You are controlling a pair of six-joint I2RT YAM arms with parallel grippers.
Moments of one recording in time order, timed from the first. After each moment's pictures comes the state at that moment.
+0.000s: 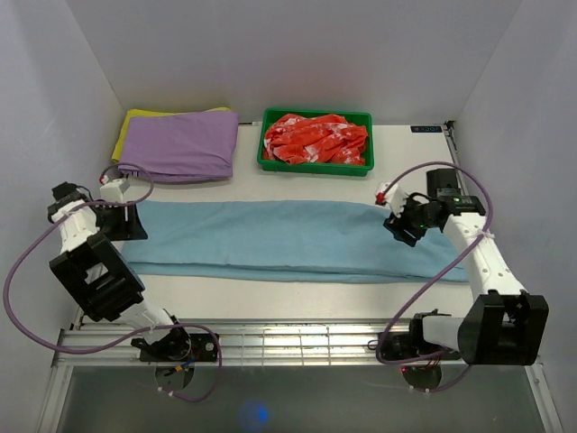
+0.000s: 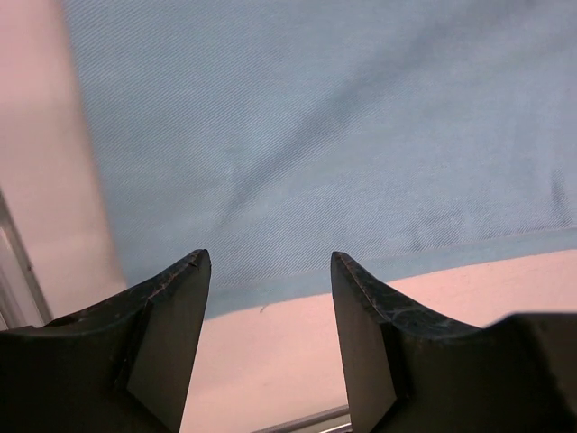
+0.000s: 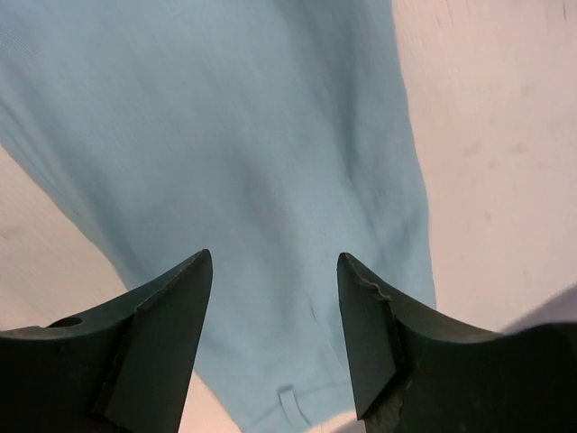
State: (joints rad) left arm 0.62 1.60 1.18 -0.88 0.52 0.67; right arm -0.09 1.24 0.98 -0.88 -0.41 -1.12
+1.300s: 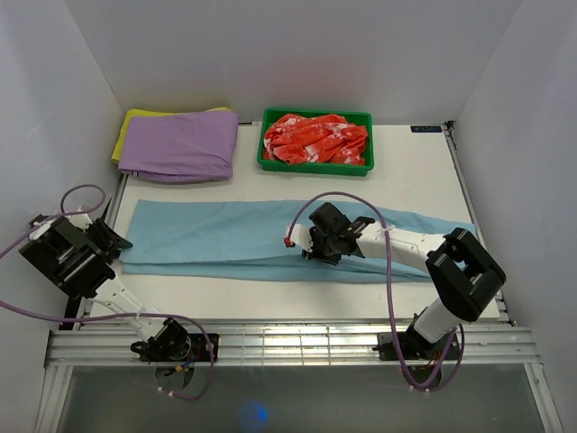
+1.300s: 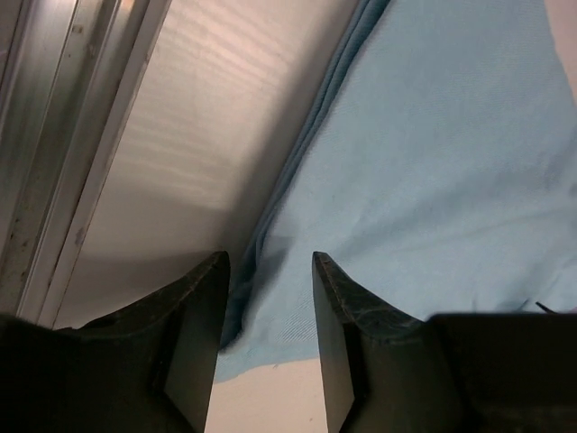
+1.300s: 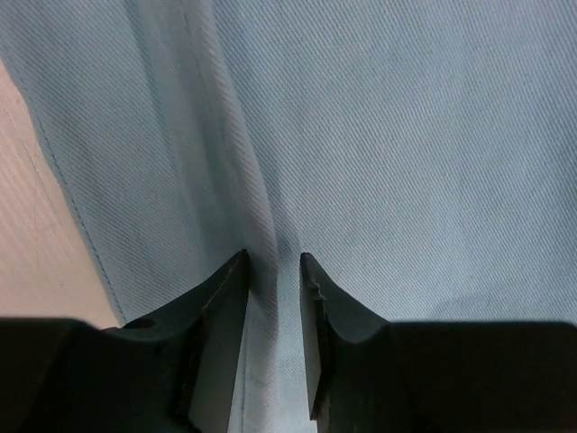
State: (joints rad) left arm 0.91 1.92 1.24 -0.76 0.63 0.26; right arm 0.82 1.58 0.90 -0.39 -0.11 -0.66
